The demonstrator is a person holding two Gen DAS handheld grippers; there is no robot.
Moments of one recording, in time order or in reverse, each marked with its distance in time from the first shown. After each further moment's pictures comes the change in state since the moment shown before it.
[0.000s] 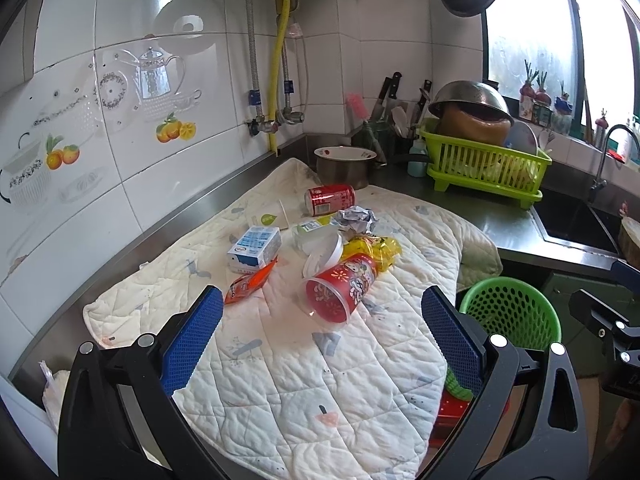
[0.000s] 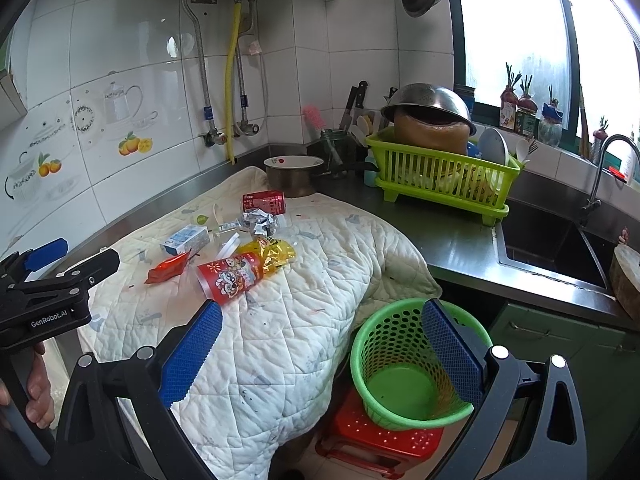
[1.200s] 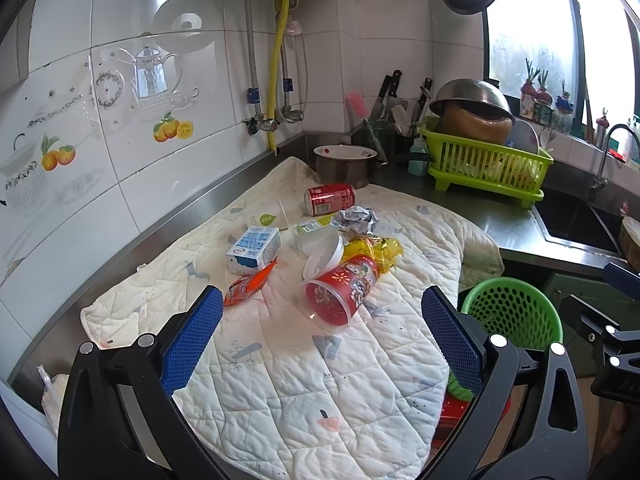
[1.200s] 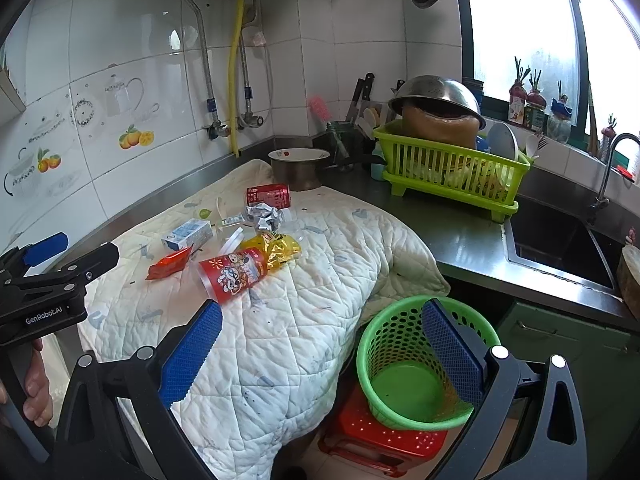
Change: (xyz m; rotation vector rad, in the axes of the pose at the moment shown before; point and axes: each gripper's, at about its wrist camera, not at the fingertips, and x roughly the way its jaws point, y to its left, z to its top) left arm 0.008 0.000 0.002 -0.001 0.007 0.001; right arm 0.016 0.003 -0.004 -0.005 0.022 0.021
